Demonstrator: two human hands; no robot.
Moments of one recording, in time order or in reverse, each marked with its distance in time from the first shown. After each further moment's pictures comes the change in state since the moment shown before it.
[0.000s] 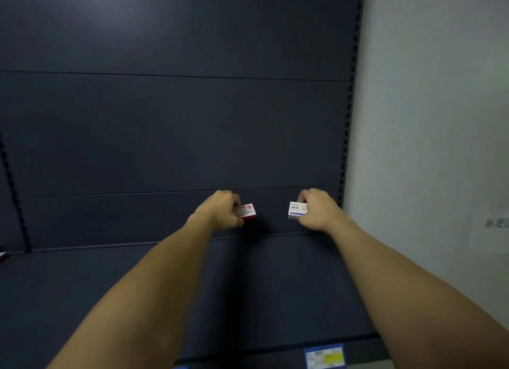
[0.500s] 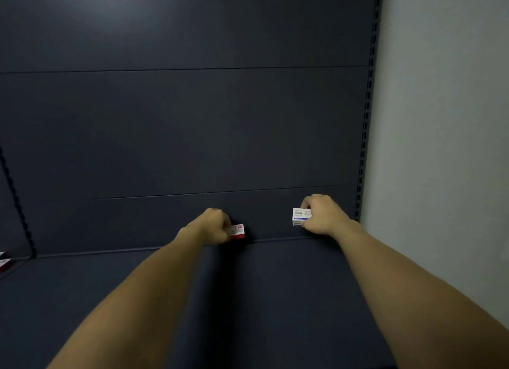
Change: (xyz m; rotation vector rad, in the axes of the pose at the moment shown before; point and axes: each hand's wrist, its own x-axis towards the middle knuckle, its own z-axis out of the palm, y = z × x) left_hand 0.013 -0.055 0.035 0.085 -0.200 -0.089; right_hand 0.045 0.019 0.043 0.051 -0.100 -0.020
